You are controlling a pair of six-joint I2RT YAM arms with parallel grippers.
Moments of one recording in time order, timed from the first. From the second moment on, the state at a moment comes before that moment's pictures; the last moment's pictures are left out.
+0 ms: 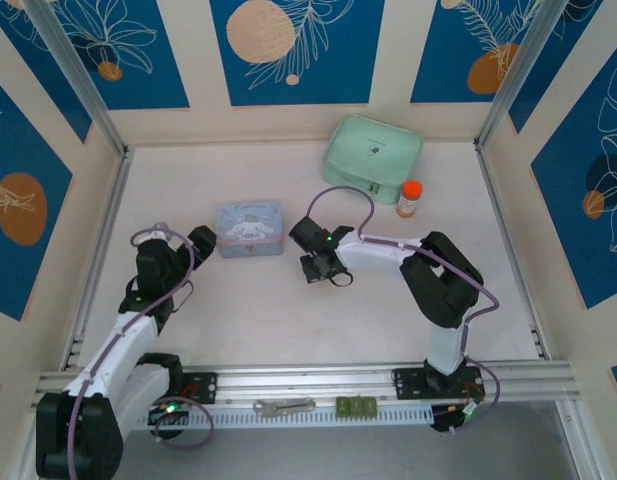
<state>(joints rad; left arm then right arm) -0.08 0.86 0.38 0.04 0.15 -0.86 0.81 1.85 1.18 -0.60 0.15 0.50</state>
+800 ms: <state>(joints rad) -0.08 1.07 0.52 0.04 -0.23 -0.32 0.16 1.29 0.80 -0.21 0.13 0.38</state>
